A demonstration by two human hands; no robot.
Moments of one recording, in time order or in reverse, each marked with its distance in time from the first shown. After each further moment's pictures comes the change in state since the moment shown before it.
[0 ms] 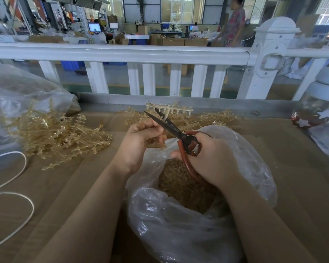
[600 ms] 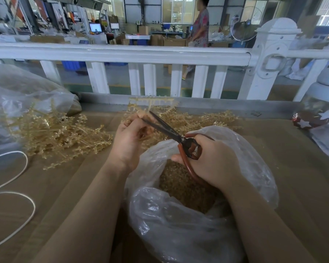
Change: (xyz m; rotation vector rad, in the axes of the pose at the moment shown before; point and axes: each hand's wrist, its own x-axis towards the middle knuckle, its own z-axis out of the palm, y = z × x) left_hand 0.001 0.003 -0.008 -0.146 0.205 0.011; right_hand -0.004 0.001 0.001 -0.090 -0.016 -0.036
